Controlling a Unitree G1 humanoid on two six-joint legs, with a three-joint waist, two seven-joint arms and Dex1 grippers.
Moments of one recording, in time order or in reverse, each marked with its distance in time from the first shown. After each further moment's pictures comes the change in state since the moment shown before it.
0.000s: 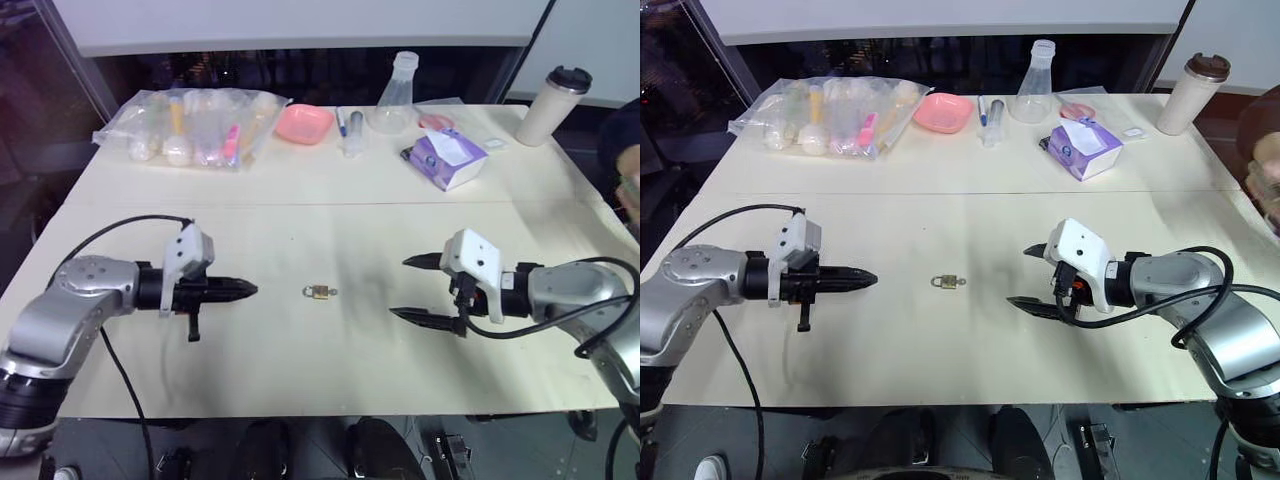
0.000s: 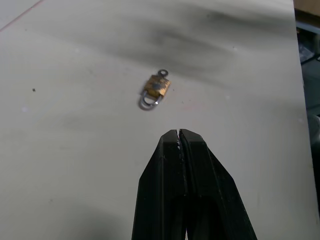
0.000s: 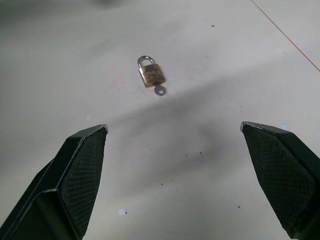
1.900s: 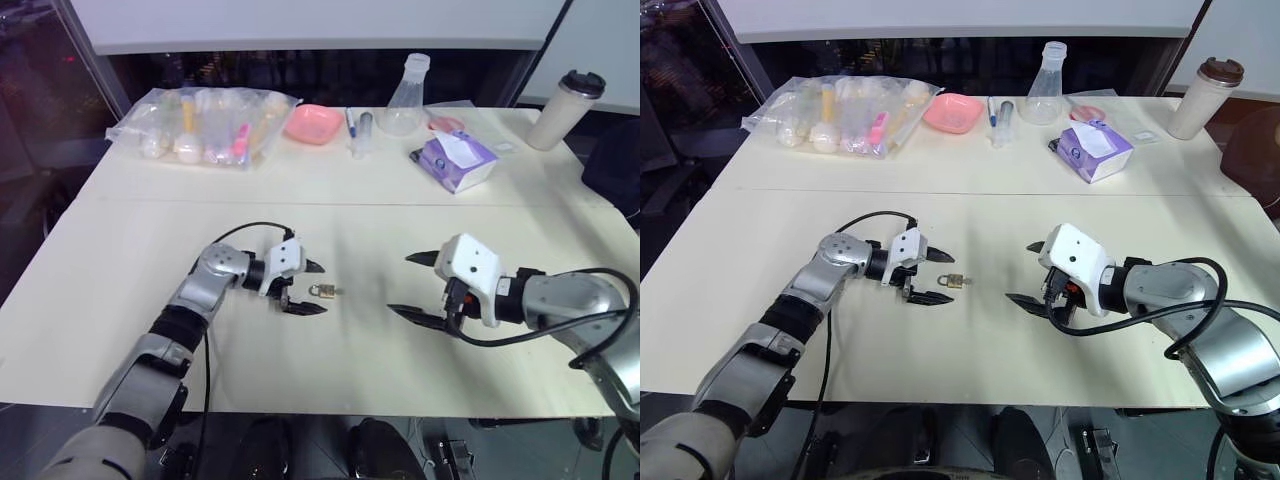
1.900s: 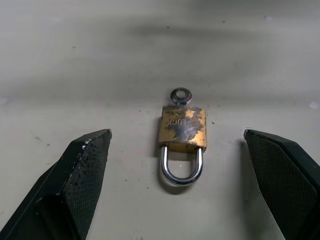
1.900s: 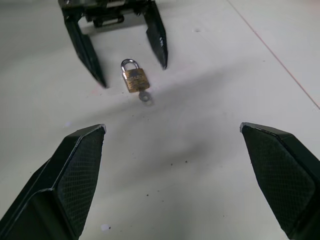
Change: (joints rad) left arm -0.470 -0.532 -0.382 0.931 0.460 -0.692 -0.100; right arm 0.063 0.019 -0.017 -0.106 -0.045 0.036 -0.154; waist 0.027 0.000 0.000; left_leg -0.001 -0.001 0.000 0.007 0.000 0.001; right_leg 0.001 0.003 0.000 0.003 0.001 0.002
